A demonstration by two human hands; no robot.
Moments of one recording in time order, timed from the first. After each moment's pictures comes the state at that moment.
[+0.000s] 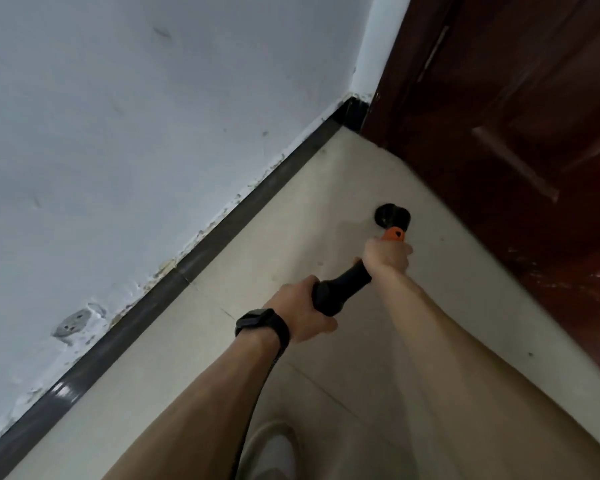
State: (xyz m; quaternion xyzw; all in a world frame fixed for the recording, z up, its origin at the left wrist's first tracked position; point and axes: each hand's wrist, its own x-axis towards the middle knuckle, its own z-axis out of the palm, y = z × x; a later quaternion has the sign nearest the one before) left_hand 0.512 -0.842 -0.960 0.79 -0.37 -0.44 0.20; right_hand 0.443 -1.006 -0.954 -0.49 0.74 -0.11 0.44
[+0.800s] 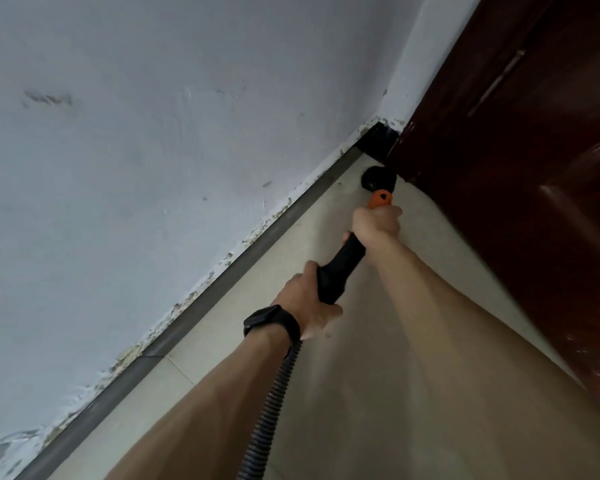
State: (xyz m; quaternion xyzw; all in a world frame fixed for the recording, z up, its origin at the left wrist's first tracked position) left_hand 0.608 -0.962 -0.994 0.82 -0.30 -0.43 0.25; right_hand 0.591 -1.129 -0.973 -0.55 0.66 -0.11 0.51
